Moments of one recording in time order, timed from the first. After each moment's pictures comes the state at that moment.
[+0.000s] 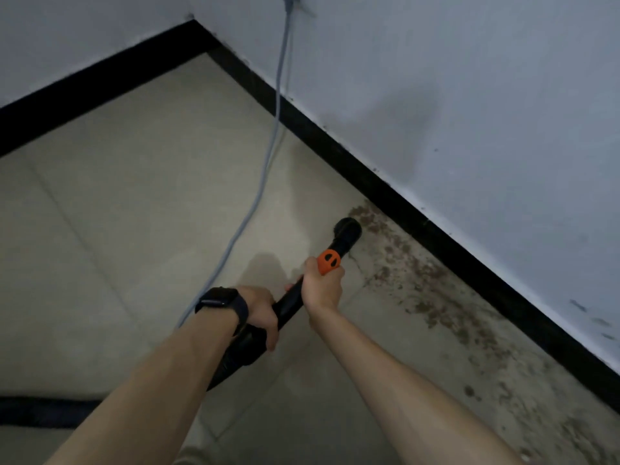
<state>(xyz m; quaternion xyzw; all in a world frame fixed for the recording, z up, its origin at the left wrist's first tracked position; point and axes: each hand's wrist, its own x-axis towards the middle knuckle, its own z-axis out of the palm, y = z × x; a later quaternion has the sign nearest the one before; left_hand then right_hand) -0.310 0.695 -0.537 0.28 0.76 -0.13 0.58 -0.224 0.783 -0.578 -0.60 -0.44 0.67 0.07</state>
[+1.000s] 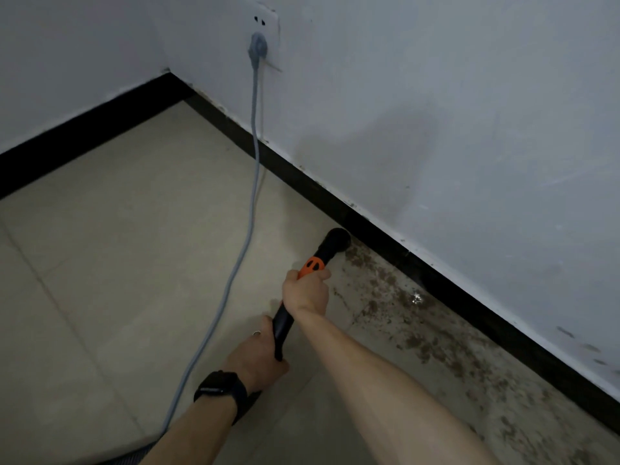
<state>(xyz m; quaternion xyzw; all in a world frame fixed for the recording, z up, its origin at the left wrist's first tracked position) -0.279 0.701 -0.585 0.29 0.85 0.07 0.43 -0.276 0.835 -0.569 -0.60 -0.64 0.48 -0.05</state>
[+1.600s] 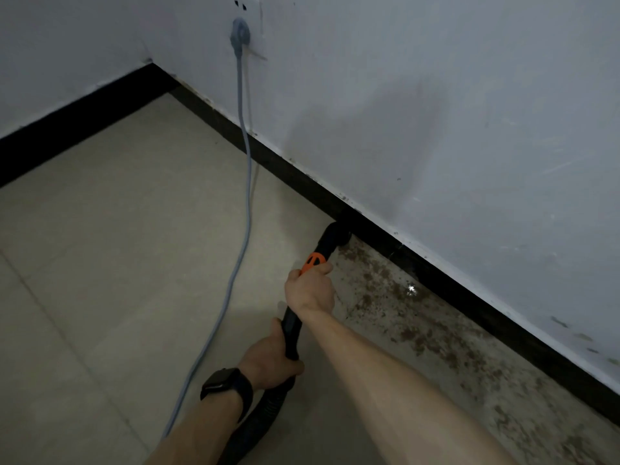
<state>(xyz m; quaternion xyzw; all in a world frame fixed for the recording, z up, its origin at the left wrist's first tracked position) -0.264 0.726 -0.590 0.26 0.81 0.12 0.51 -0.262 0.851 -0.571 -0.59 -0.70 0.41 -0.08</state>
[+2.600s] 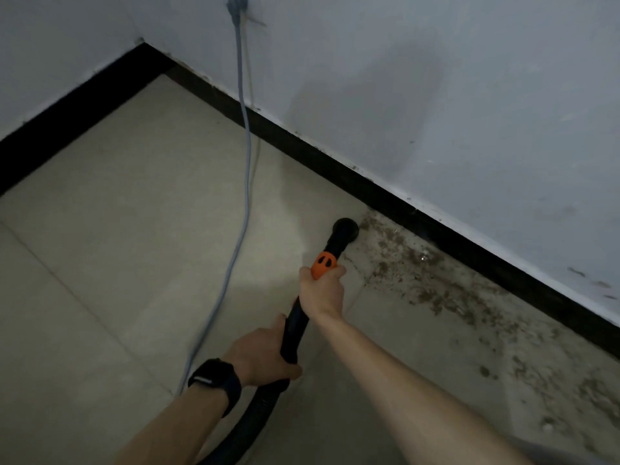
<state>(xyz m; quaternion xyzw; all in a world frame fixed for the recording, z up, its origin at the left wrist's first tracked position) -0.281 0.668 -0.551 0.36 0.77 -0.01 0.52 -0.230 0.798 -0.577 -0.60 -0.57 0.57 0.01</state>
